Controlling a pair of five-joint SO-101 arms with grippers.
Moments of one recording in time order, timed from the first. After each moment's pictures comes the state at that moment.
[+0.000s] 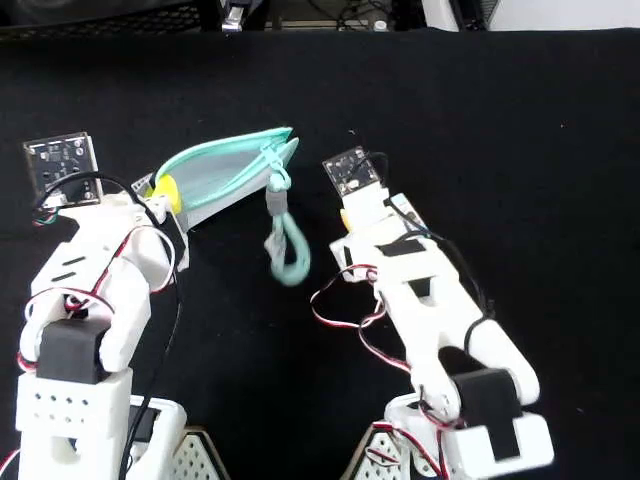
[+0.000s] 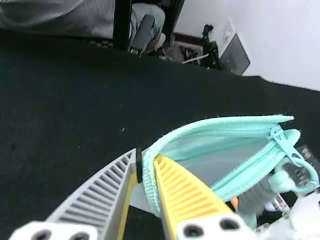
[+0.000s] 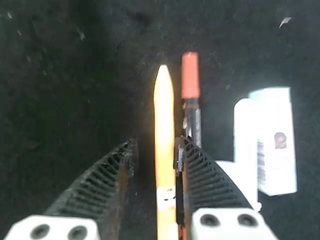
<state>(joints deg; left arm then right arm) 1.1 -57.9 45.2 55.5 15.7 -11.2 -9.7 55.9 25.4 15.3</state>
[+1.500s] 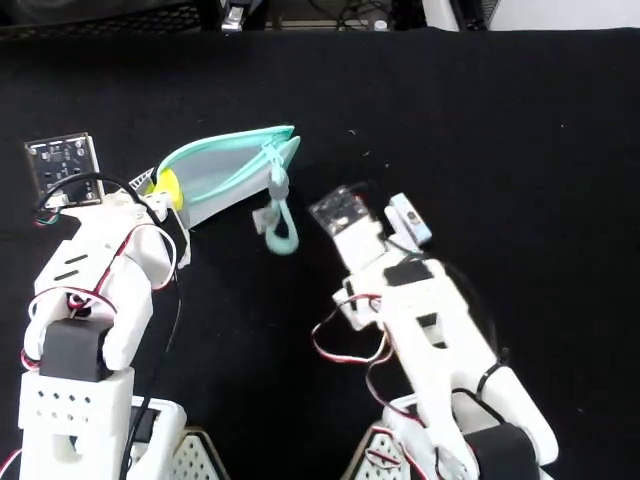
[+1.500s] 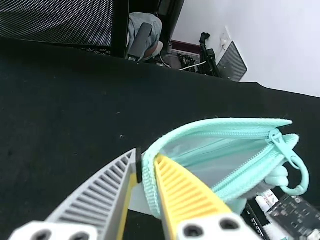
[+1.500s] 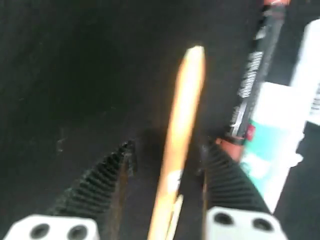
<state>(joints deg) 1.1 -58.0 46.1 53.7 15.7 -15.4 -26.8 63.3 48.1 21.2</state>
